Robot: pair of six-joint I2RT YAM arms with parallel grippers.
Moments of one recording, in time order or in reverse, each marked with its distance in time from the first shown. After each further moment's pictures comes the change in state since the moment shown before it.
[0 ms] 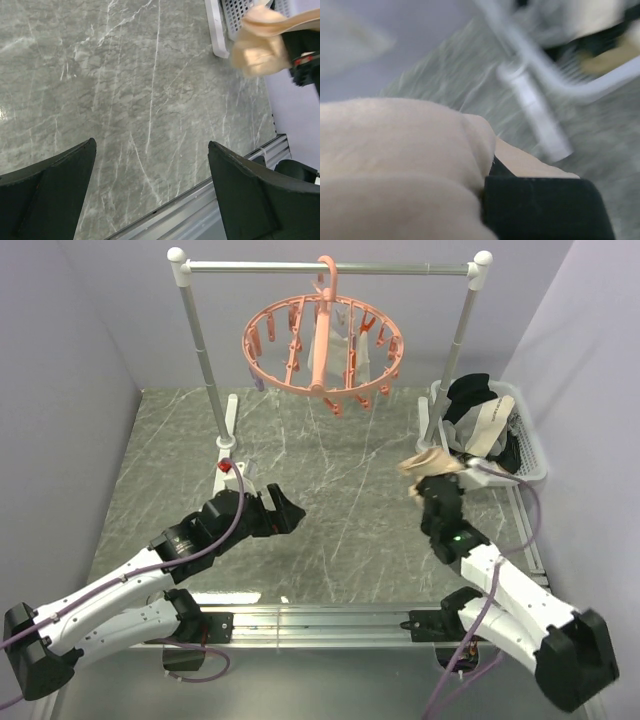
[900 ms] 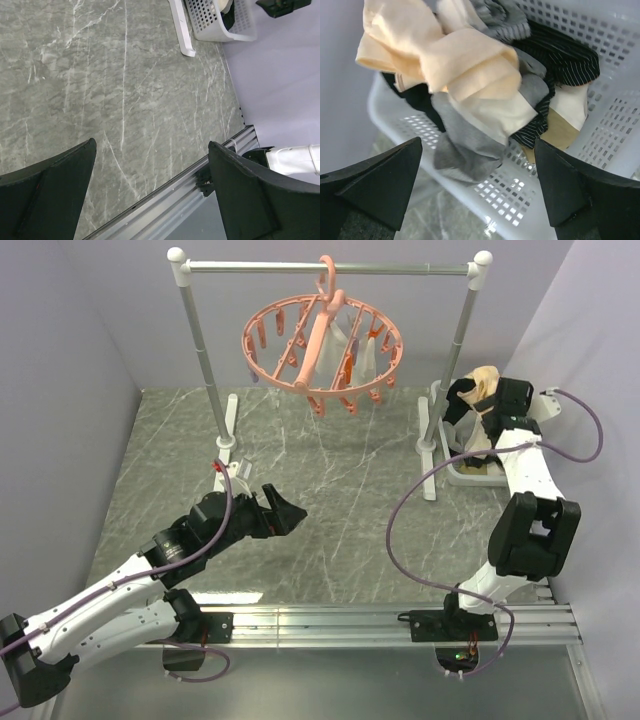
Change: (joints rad) left arm 0.000 -0.071 0.000 0.028 0.080 -0.028; right arm -0.751 0.706 0.903 -0.596 -0.370 0.188
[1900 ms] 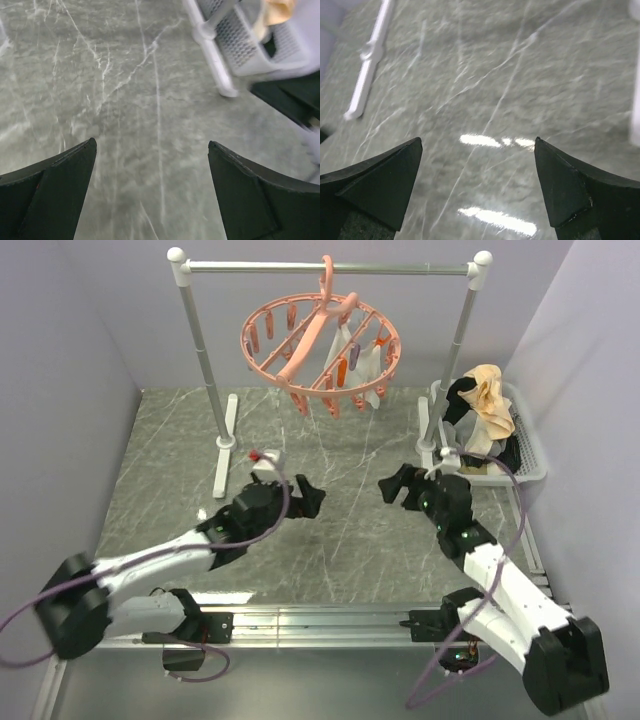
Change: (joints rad) left arm 0.000 0.322 -0.082 0.501 -0.152 0.254; right arm 0.499 -0.715 -0.878 0.505 -0.454 -0.359
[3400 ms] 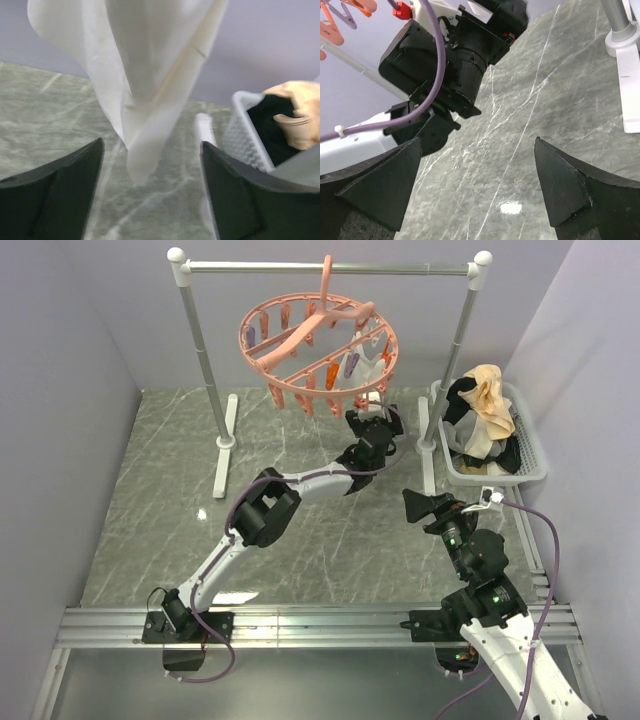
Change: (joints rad) left arm -0.035 1.429 1.390 0.361 -0.504 0.233; right arm 0.128 -0.712 -0.166 -0.219 0.253 0.187
